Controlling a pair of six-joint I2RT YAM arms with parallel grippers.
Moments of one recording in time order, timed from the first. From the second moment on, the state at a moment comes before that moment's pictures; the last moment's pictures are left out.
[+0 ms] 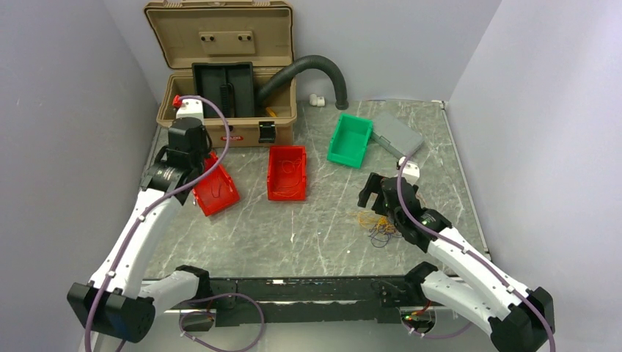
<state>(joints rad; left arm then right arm) -0.26 1.06 1.14 -0.49 -0.53 -0.05 0.58 0.84 0.59 -0.41 0.39 0.67</state>
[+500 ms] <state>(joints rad) -0.23 1.21 0.95 -0.47 -0.50 -0.40 0.56 0.78 0.57 -0.51 0.44 0.76</state>
